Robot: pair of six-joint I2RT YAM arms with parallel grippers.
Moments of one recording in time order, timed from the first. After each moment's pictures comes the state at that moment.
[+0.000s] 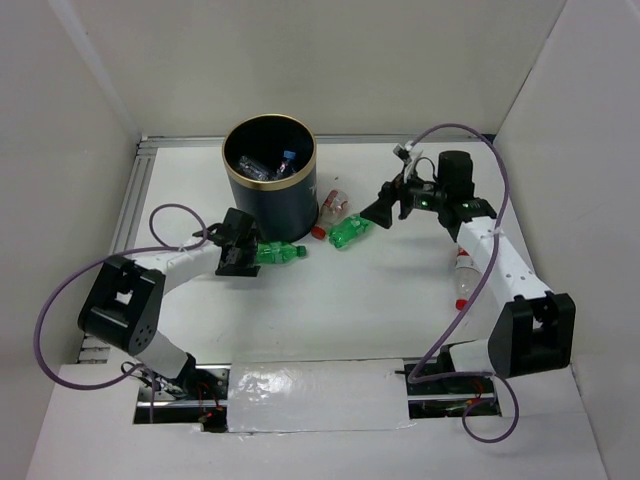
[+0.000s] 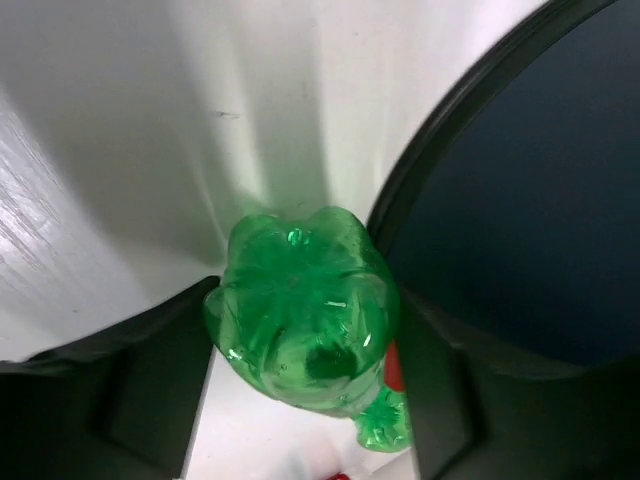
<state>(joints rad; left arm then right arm) -0.38 1.54 0.83 -0.36 -0.19 -1.89 0.14 1.35 1.09 -0.21 -0.86 -0.12</state>
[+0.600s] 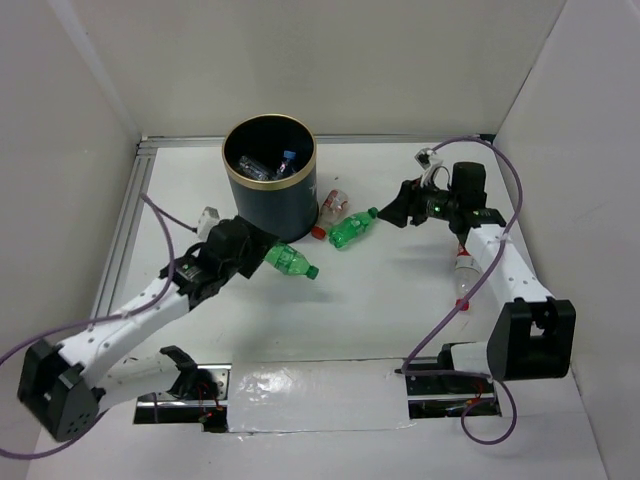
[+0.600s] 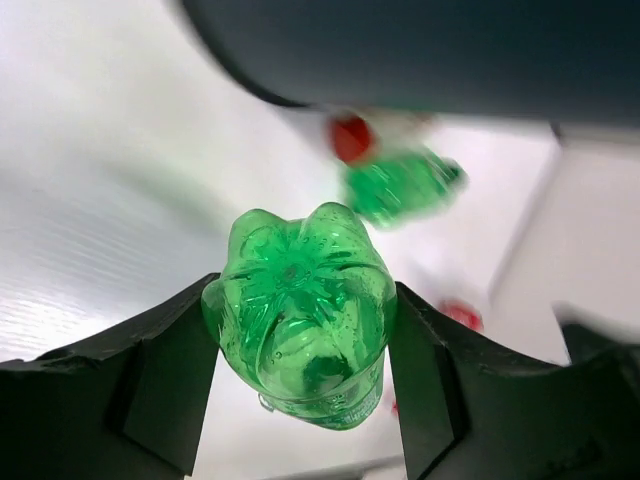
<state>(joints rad) -0.58 1.12 0.77 -0.39 -0.28 -1.45 0.02 1.30 0.99 -0.23 -0.82 0.04</state>
